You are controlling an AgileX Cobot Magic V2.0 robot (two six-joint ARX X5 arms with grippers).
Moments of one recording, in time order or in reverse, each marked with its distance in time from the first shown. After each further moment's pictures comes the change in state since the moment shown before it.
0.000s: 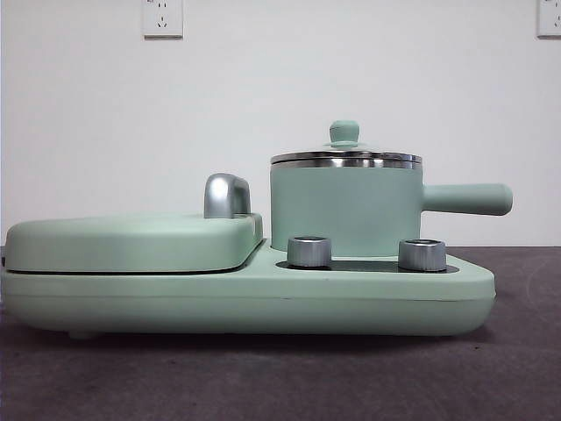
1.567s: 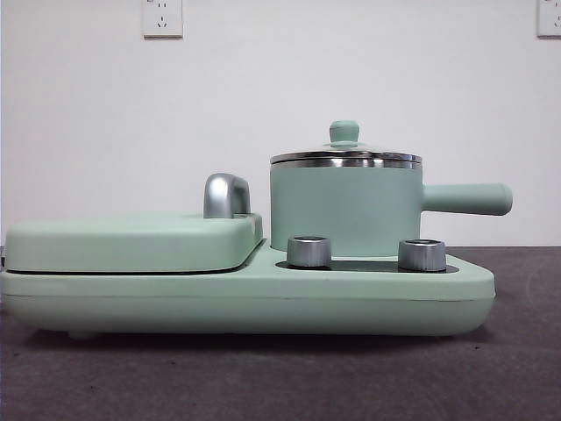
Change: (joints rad) left arm 0.655 -0.518 -0.885 0.706 0.002 0.096; right arm 0.000 0.000 0.000 0.007 0.007 0.000
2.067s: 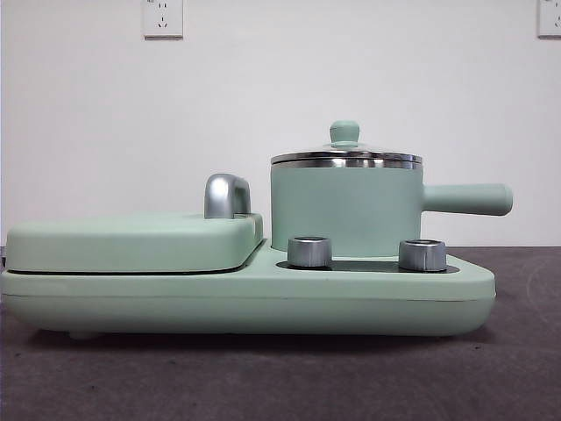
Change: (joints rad) left arm 0.072 -0.018 -0.060 0.032 0.000 -0.027; right arm 0.000 0.000 0.000 0.000 0.000 0.000
